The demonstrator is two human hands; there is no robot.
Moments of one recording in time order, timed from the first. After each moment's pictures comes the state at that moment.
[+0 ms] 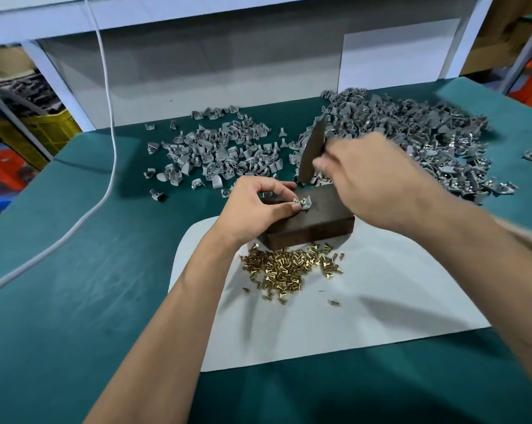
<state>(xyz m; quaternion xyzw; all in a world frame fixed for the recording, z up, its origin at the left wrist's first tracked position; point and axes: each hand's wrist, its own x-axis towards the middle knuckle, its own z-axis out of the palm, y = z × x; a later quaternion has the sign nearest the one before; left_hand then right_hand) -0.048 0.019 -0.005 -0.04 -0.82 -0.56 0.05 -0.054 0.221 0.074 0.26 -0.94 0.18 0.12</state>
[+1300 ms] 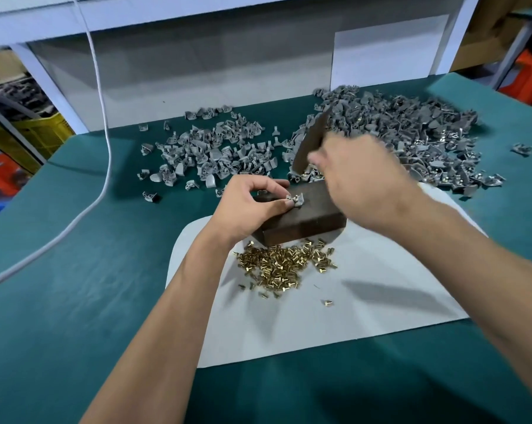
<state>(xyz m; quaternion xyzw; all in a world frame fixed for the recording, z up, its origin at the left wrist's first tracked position) -0.047 0.018 -0.004 -0.04 -0.82 -0.57 0.05 -0.051 0.214 0.066 0.23 -0.95 0.16 0.12</state>
